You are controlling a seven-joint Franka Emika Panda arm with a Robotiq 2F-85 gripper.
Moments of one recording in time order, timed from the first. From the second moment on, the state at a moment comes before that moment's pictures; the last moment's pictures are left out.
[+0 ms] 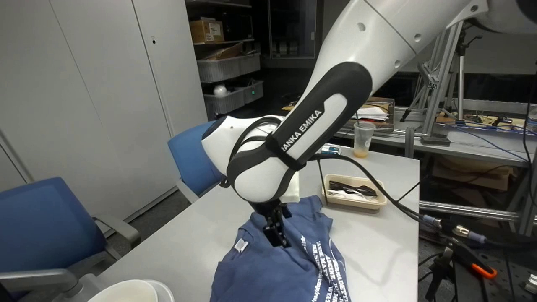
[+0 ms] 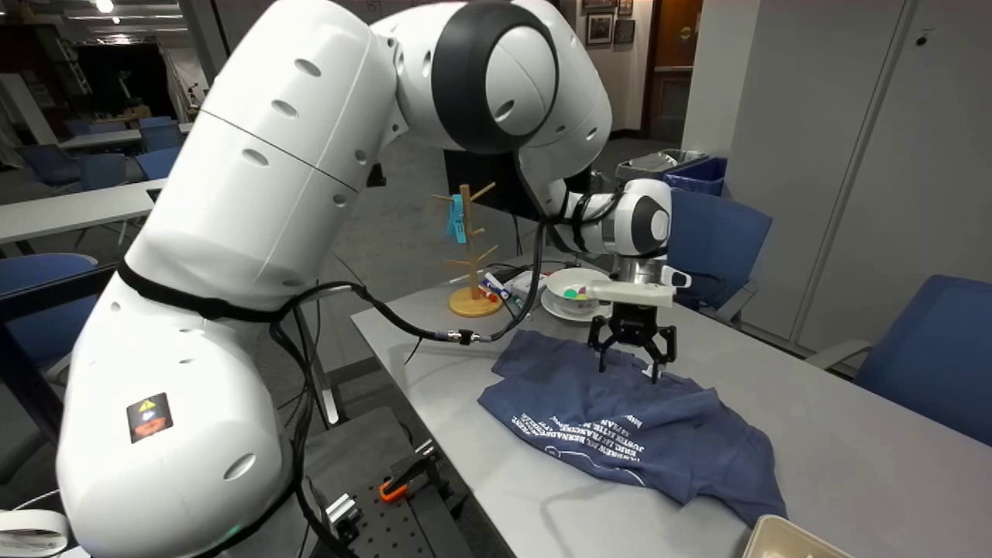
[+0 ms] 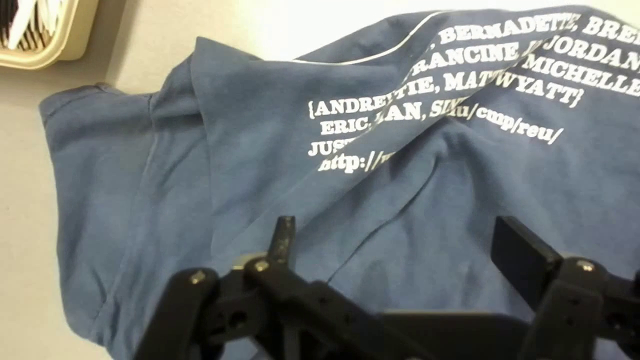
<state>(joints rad) 0.13 0.70 0.03 -1.69 -0.29 2.01 -0.11</state>
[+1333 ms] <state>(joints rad) 0.26 0.71 0.17 -1.87 -0.28 2.37 -0.07</state>
